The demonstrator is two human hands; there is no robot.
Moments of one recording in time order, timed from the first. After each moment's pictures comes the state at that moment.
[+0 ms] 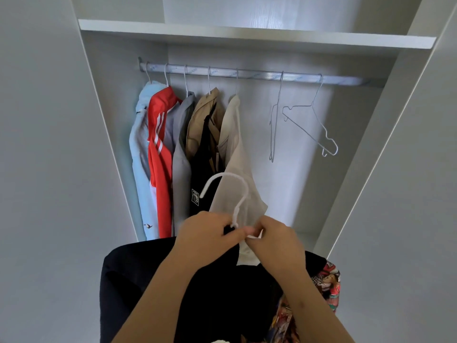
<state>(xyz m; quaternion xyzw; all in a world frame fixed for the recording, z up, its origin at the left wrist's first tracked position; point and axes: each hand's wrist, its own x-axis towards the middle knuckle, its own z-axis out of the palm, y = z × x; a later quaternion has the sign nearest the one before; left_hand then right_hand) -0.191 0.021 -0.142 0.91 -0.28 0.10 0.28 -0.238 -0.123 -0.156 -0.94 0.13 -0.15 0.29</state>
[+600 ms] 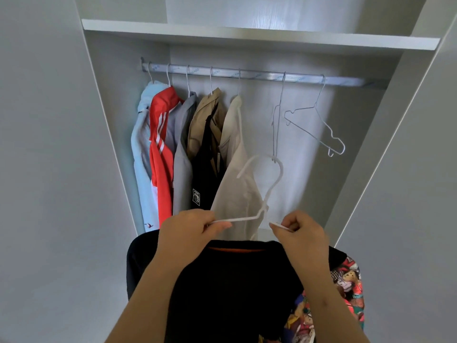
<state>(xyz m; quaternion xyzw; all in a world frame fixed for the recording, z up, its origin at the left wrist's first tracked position) -0.178 0.046 -0.151 0.94 -0.23 0.17 0.21 -0.244 -0.151 -0.155 -0.84 0.20 -0.29 0.40</state>
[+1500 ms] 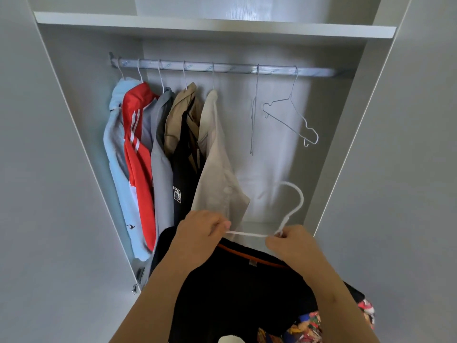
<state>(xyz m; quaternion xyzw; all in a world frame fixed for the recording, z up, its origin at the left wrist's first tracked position) -0.192 -0.009 -0.164 0.89 -0.30 0.07 0.32 -0.275 -0.189 -0.155 -0.88 0.22 -0.04 0.41</state>
